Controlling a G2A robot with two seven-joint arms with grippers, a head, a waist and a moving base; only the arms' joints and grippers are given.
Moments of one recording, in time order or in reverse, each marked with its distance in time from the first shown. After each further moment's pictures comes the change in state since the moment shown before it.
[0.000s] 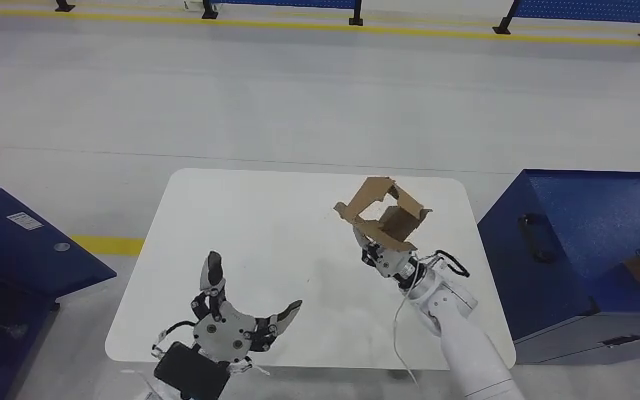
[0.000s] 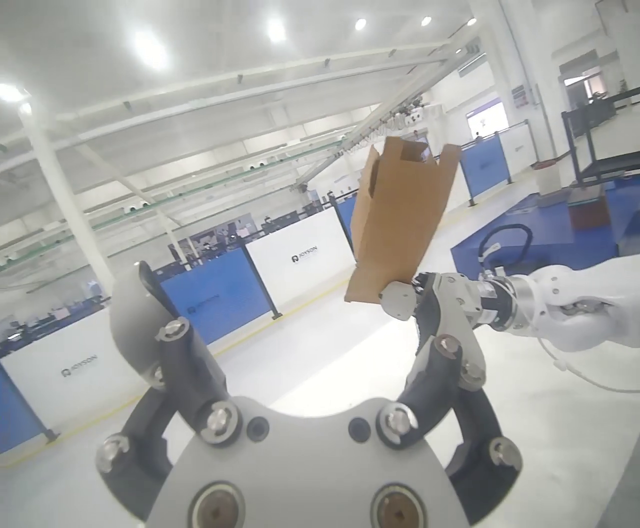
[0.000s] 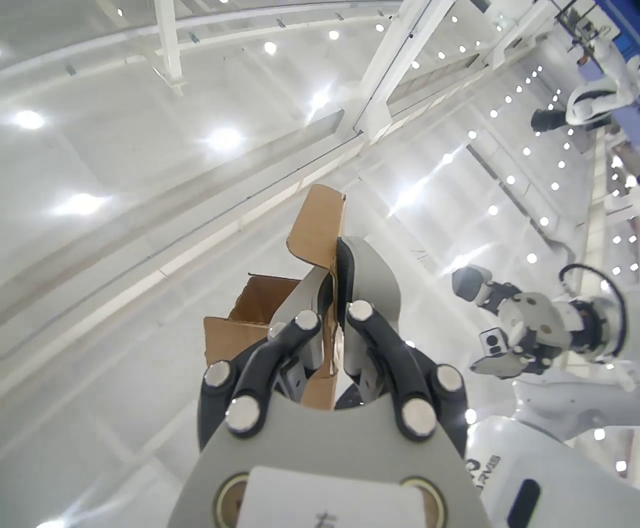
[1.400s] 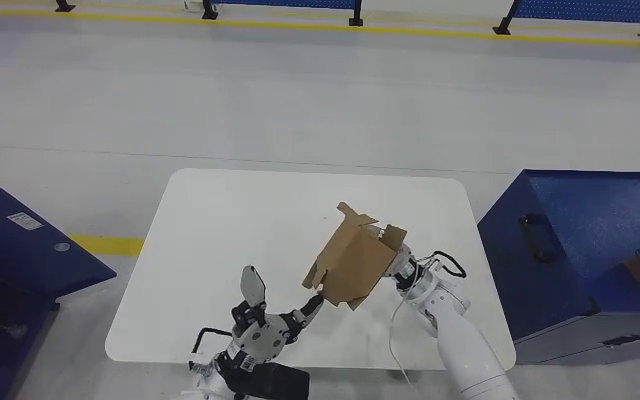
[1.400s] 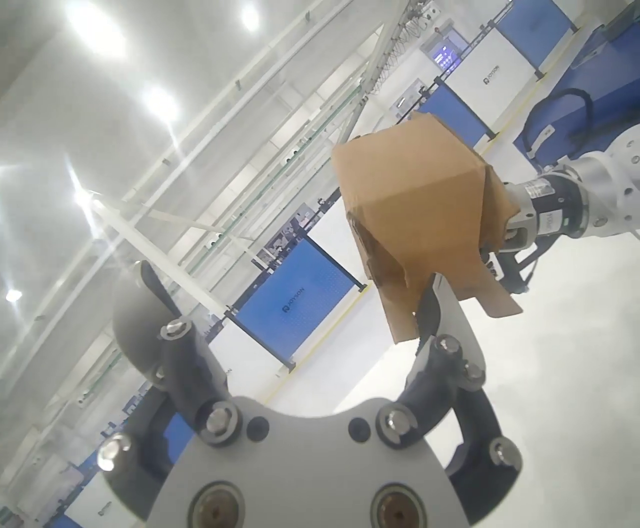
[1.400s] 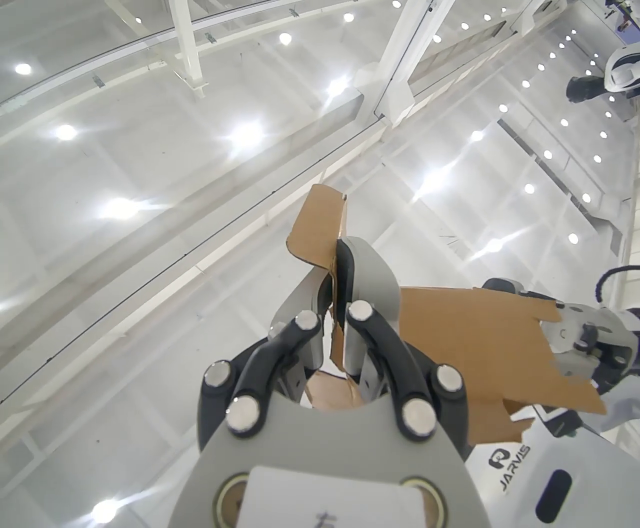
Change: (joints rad) left arm -0.082 -0.030 0.189 0.133 0.576 0.272 -0.154; right arm 0.020 -0.022 -0.015 0.078 0.170 0.108 0.014
